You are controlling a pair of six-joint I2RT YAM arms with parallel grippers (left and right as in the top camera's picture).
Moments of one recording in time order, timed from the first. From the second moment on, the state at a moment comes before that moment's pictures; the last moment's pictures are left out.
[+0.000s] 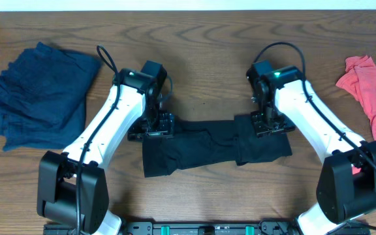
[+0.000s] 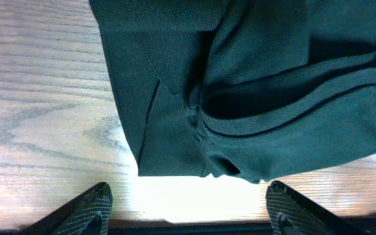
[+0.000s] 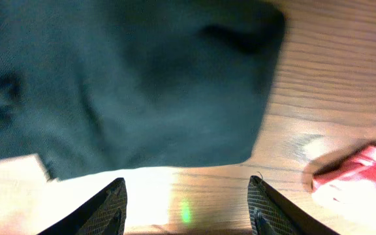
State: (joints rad) left arm -0.34 1.71 1.30 -1.27 0.15 -0.38; right arm 0.33 1.77 1.33 -1.29 0.15 0.20
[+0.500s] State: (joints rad) left arm -0.34 1.71 1.00 -0.92 0.21 -0.32; right arm 0.28 1.77 1.33 -1.27 0.17 0.23
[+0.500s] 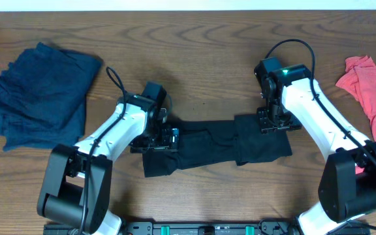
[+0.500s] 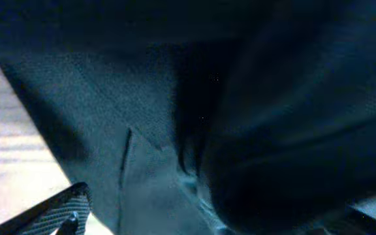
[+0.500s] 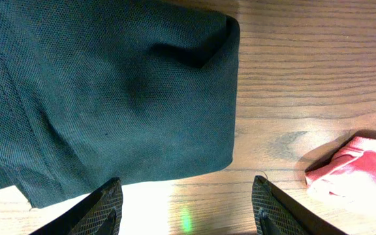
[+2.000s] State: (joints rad) left arm -0.23 1.69 1.45 -1.30 0.02 -0.31; right arm 0.16 1.77 1.33 -1.26 0.17 0.23
